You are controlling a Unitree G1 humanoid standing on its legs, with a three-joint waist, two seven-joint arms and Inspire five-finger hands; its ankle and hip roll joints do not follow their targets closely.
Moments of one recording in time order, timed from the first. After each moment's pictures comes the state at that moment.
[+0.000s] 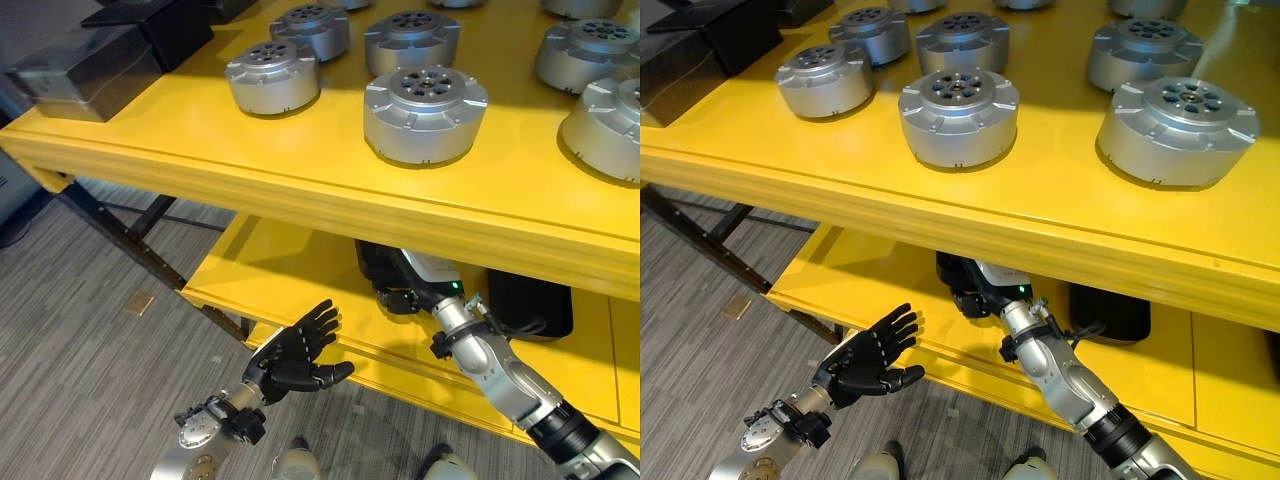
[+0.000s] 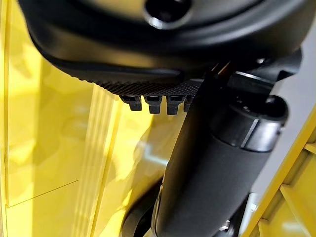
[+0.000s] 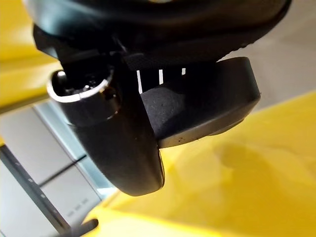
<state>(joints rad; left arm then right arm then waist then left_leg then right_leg) 0.19 0.51 -0.31 0.00 -0.73 -0.04 -0.38 -0.38 -0.60 0.57 -0.03 -0.50 0.07 -0.25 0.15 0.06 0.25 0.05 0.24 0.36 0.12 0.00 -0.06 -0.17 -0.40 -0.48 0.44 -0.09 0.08</state>
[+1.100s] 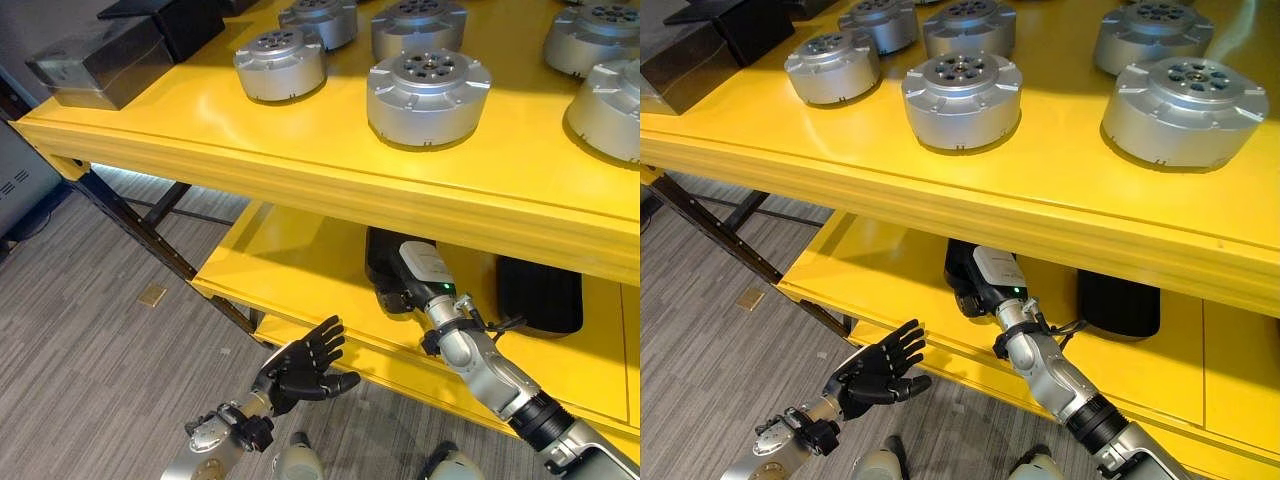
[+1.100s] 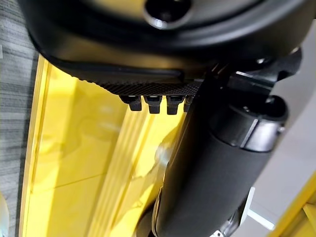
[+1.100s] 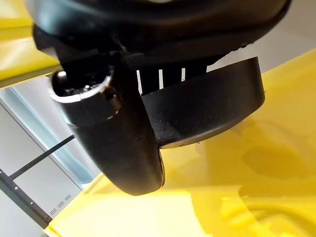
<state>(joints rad) 0.18 0.49 -0.33 0.01 -0.78 0.01 -0.36 -0.38 -0.54 0.59 0.07 -0.47 0.17 -0.27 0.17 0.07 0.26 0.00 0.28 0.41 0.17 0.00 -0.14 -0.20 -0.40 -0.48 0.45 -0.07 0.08</state>
